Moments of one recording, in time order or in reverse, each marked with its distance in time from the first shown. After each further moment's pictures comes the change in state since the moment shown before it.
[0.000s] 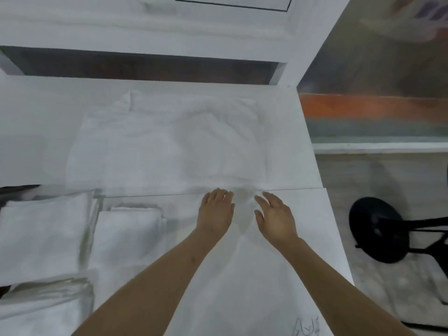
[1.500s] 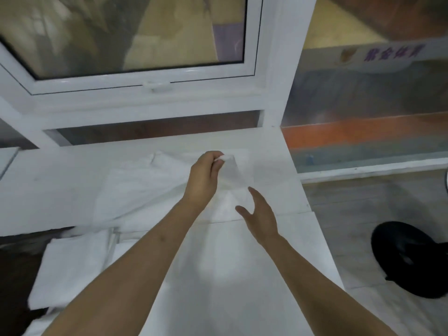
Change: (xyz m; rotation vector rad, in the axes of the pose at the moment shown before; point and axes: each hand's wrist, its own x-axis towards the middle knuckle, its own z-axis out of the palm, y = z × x) left_hand 0.052 0.100 -0.220 -0.528 0.419 0.049; right_hand 0.022 -0.016 -0.098 0.706 0.081 0.101
